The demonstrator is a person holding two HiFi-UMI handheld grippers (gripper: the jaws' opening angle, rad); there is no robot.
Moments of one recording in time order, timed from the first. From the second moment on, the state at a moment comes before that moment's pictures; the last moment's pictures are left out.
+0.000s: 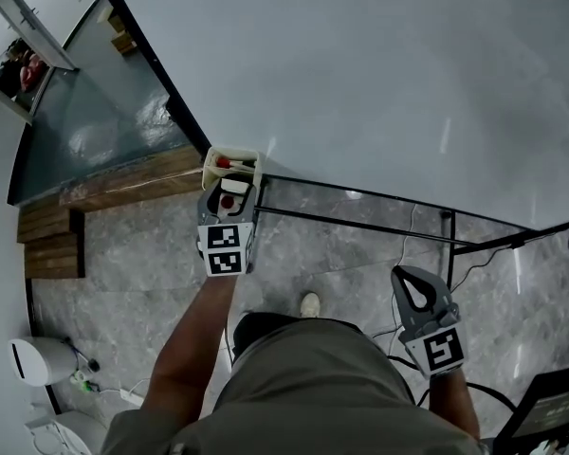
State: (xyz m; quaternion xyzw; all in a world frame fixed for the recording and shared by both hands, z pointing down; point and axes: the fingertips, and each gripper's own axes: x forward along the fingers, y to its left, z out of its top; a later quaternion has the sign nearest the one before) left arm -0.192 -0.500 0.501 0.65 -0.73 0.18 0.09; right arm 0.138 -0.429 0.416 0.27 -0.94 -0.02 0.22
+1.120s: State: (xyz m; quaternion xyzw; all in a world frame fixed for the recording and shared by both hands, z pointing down) left arm -0.274 -0.287 0.300 0.70 -0.71 0.03 0.00; right arm -0.063 -0.317 0.394 0.14 -0.97 -0.06 0.20
